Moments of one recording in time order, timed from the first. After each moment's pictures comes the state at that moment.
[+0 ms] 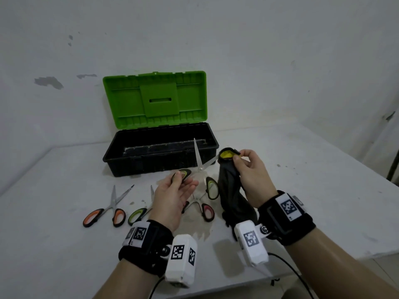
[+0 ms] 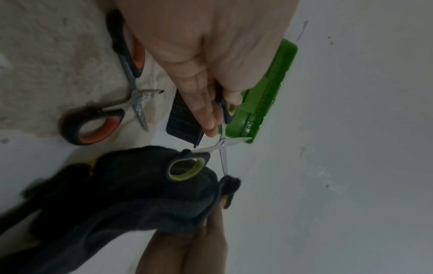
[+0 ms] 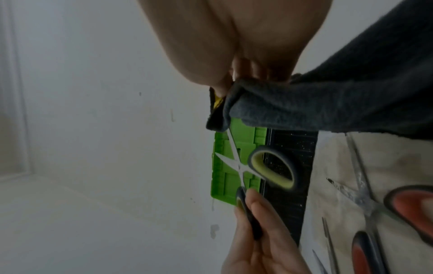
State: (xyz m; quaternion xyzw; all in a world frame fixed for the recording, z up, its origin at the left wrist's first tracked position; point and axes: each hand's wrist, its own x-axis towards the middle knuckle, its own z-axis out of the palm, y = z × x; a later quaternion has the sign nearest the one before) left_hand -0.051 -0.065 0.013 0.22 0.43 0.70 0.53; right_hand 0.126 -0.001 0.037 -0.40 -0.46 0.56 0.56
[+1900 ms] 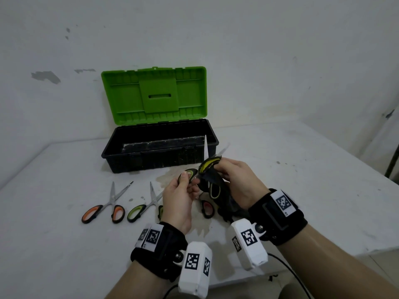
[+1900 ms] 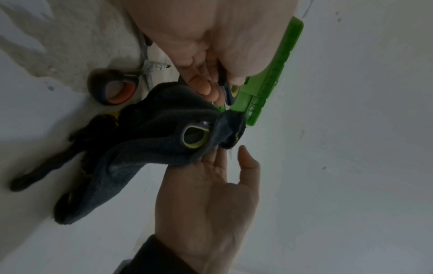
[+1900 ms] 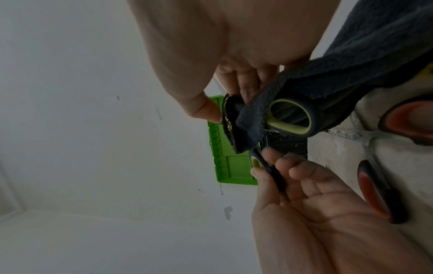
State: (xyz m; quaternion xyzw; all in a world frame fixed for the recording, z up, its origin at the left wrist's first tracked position) left_hand -0.028 -0.067 0.004 0.23 0.47 0.70 0.49; right_hand 0.102 -0.019 0.045 -0.40 -0.47 0.64 0.46
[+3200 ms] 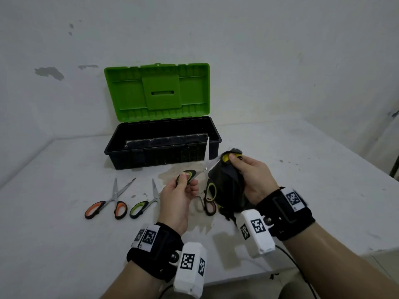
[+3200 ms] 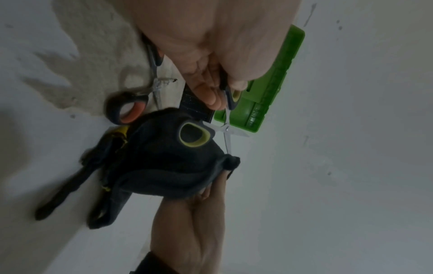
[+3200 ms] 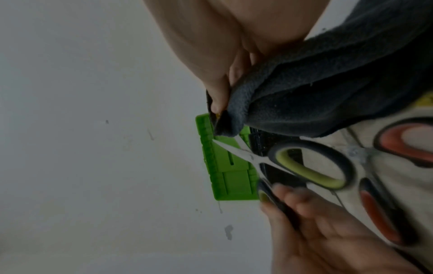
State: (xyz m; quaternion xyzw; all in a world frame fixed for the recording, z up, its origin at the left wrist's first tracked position) left_hand -0.039 -0.072 -0.006 0.24 0.47 0.70 0.49; right_hand 0.118 -0.002 0.030 -0.40 -0.35 0.66 0.53
